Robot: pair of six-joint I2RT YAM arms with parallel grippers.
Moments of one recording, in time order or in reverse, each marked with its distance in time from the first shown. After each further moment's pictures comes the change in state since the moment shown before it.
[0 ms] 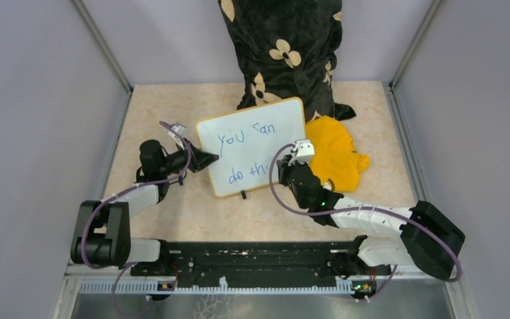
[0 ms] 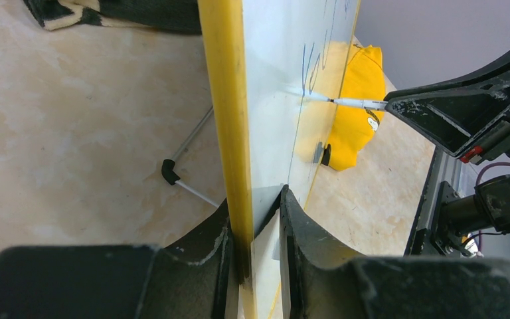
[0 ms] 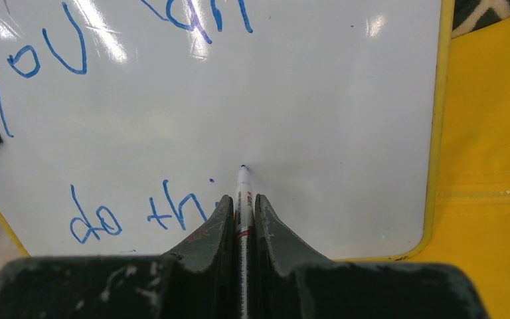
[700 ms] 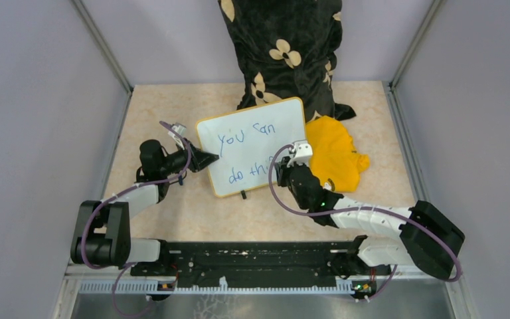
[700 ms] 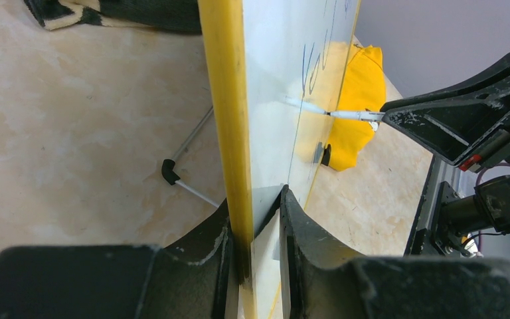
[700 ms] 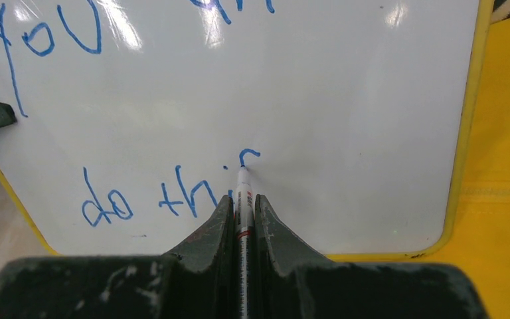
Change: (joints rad) left arm 0.000 0.000 0.002 -0.004 -0.002 0.000; right arm 0.000 0.014 0.006 -0.007 -0.055 0.008
